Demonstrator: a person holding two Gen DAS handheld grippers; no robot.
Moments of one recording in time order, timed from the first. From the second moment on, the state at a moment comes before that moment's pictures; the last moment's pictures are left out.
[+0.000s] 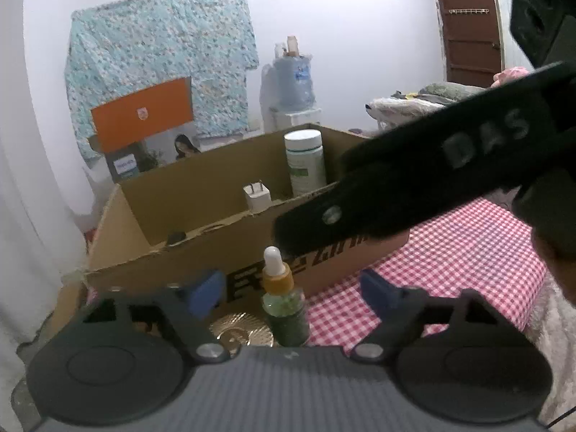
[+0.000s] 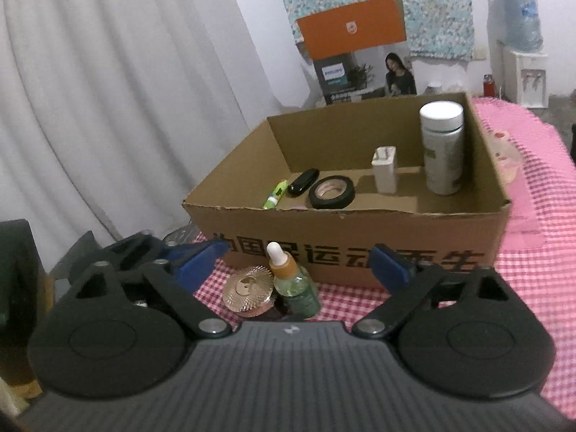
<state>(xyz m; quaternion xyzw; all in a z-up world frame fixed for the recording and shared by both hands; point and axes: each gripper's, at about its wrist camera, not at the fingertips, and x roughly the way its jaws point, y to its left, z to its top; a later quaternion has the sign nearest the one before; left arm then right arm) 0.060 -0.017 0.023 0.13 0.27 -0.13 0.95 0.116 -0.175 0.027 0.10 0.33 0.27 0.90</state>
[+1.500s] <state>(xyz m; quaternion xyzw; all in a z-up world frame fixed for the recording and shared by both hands) 0.095 -0.039 -0.012 0.02 0.34 -0.23 0.91 0.143 -0.205 -0.005 0.12 0.40 0.27 0.87</state>
